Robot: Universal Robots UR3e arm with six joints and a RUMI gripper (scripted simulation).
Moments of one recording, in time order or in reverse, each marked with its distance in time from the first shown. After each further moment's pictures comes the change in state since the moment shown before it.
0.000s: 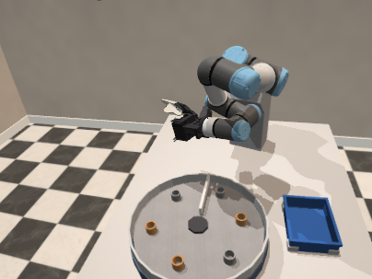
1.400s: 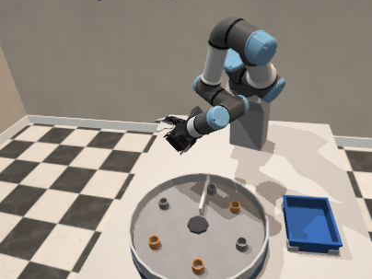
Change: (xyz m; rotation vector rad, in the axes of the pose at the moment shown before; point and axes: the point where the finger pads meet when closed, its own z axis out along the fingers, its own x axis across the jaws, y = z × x) arm 0.058 0.020 -0.010 0.075 0.429 -0.267
